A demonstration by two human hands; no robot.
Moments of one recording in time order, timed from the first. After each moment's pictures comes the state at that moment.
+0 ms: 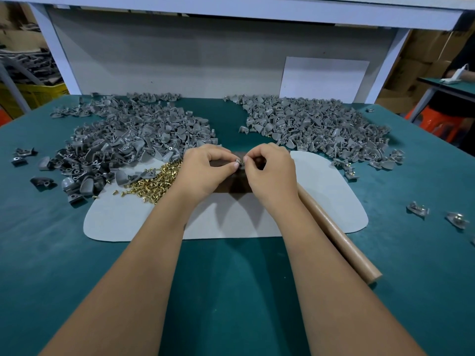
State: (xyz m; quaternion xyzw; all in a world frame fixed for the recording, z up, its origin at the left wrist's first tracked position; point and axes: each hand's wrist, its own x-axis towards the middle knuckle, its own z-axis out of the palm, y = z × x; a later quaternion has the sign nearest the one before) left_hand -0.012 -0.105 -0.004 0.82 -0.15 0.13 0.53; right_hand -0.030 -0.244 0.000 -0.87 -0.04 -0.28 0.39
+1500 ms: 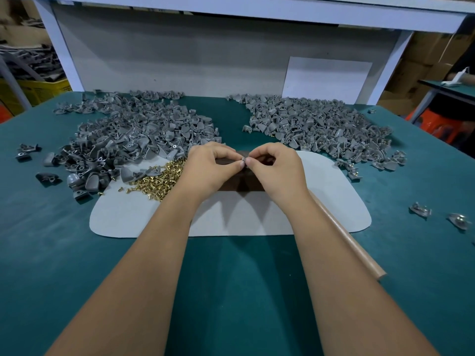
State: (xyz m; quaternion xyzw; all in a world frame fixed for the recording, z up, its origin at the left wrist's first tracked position) left_hand -0.009 -0.103 -0.003 0.84 -0.14 0.12 0.50; right_hand -0.028 -0.250 0.004 -0.85 -0.03 -0.21 0.48
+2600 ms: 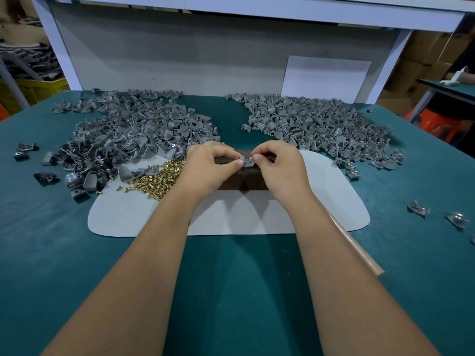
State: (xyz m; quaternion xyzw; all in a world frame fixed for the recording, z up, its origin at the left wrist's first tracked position) left_hand -0.009 -0.103 -0.006 0.84 -0.14 0.13 0.51; right_hand -0.029 -0.255 0.010 -0.87 -0.04 -0.20 0.44
